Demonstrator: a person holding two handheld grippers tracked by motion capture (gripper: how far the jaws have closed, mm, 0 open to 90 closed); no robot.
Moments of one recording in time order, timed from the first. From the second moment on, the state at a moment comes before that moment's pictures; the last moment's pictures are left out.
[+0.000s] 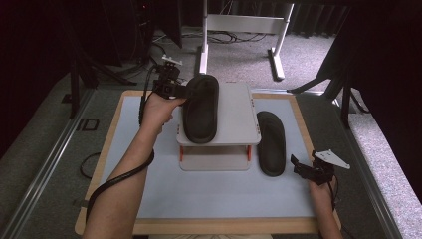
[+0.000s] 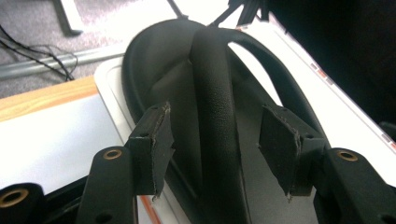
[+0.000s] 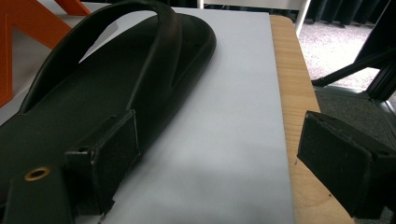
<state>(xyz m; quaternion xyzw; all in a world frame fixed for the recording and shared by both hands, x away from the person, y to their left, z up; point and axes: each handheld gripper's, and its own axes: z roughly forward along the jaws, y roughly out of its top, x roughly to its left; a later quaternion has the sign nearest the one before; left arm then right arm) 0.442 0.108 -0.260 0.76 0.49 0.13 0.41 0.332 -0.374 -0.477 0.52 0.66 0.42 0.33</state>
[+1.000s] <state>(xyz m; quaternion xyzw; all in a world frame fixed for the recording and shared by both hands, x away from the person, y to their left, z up) 0.396 0.189 -0.295 0.73 0.49 0.16 0.44 0.333 -0.373 -0.477 0.52 0.67 0.42 0.33</state>
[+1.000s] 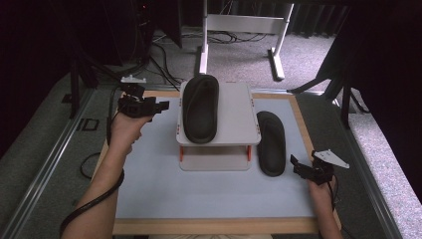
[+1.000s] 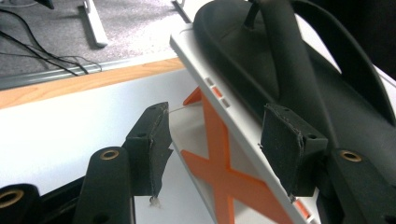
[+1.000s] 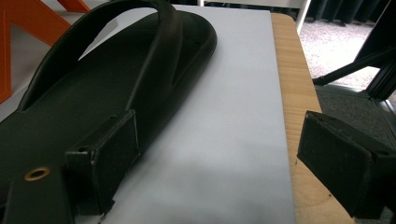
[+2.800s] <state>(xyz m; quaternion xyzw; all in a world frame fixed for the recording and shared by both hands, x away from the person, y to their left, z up) 0.344 0.237 -0.456 0.71 0.47 0.28 0.45 0.334 -0.372 -0.477 0.53 0.66 0.41 0.33</state>
